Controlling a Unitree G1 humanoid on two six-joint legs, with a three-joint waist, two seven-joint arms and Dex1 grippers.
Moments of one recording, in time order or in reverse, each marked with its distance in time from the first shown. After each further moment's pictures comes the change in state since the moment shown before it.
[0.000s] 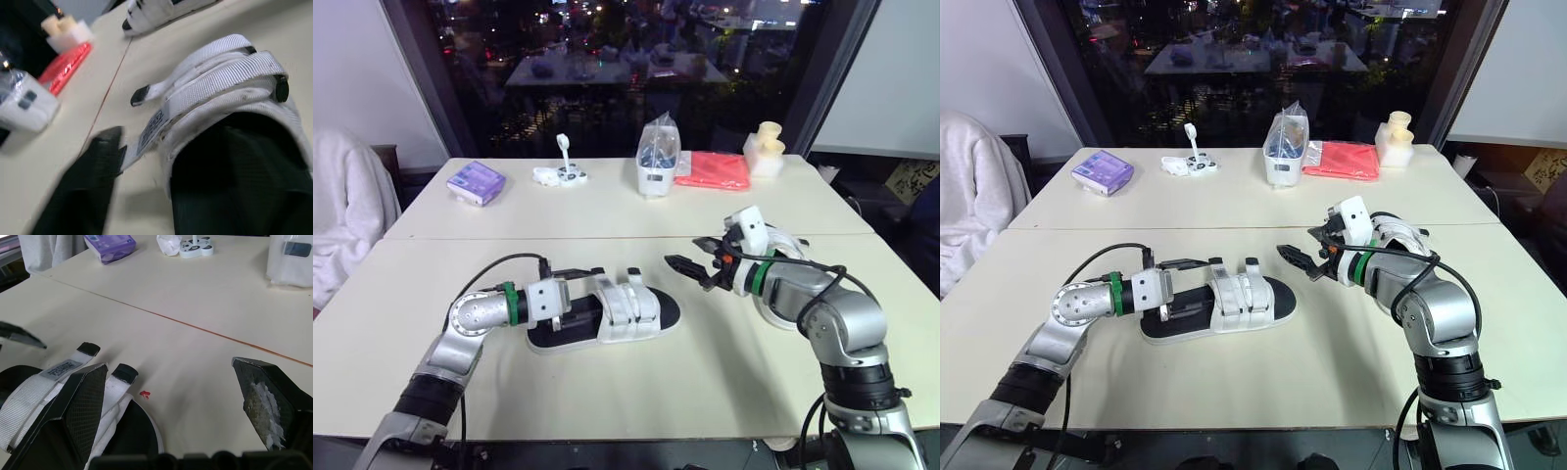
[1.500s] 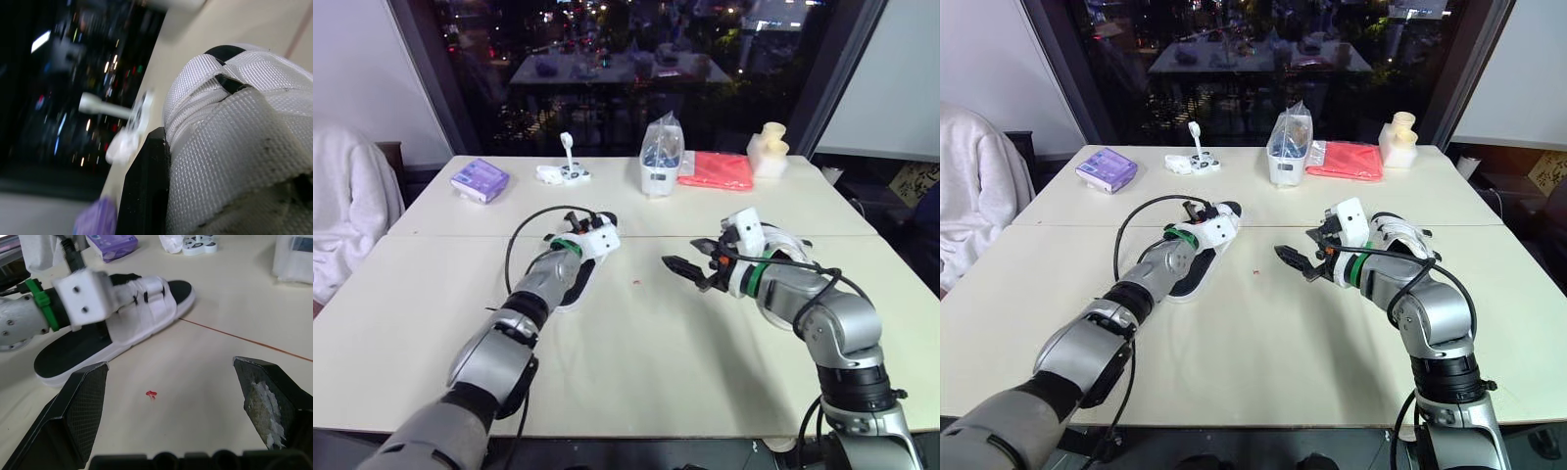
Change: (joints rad) left arm -0.644 -0.337 -0.185 0.878 0.654 0.414 1.133; right arm 0.007 0.014 0.019 -0.002 0.018 -0.001 -0.044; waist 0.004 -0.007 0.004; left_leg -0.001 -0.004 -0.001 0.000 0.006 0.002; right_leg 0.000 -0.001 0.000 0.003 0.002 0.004
